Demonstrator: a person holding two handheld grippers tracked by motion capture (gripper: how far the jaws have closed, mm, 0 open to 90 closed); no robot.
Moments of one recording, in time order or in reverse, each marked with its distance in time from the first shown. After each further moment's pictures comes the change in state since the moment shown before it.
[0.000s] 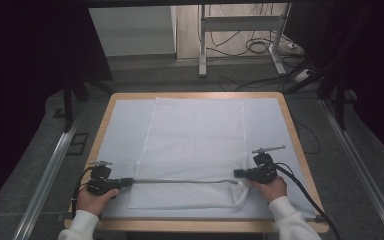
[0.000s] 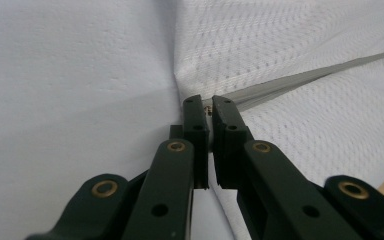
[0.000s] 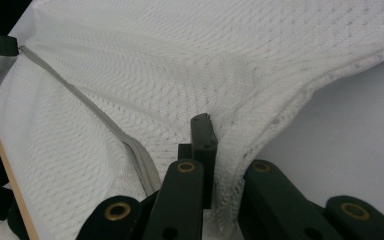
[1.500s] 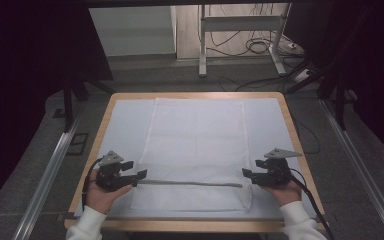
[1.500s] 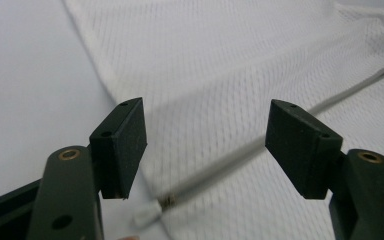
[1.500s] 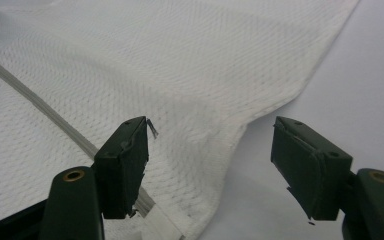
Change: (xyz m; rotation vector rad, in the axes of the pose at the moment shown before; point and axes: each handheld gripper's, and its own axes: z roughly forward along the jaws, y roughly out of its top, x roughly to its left) left arm -0.056 0.028 -0.004 -0.204 0.088 0.306; right arm 0.016 -0.012 -0.045 -0.191 -0.231 -0.222
